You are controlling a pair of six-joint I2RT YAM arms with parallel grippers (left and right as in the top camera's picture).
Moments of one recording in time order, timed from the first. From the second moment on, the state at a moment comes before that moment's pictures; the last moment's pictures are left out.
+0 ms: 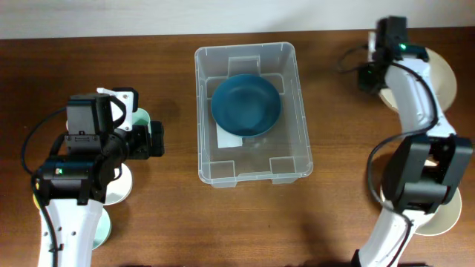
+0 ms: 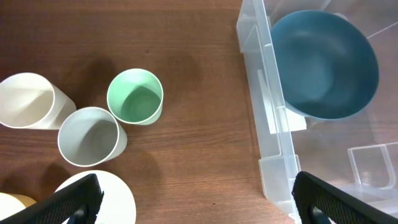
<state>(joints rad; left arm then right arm) -0.02 1.17 1.25 -0.96 0.08 -0.02 -0.08 2.08 1.88 -0.92 0.25 -0.16</state>
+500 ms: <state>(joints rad) -0.02 1.17 1.25 -0.96 0.08 -0.02 0.54 1.89 1.90 -1.03 0.09 -0.59</state>
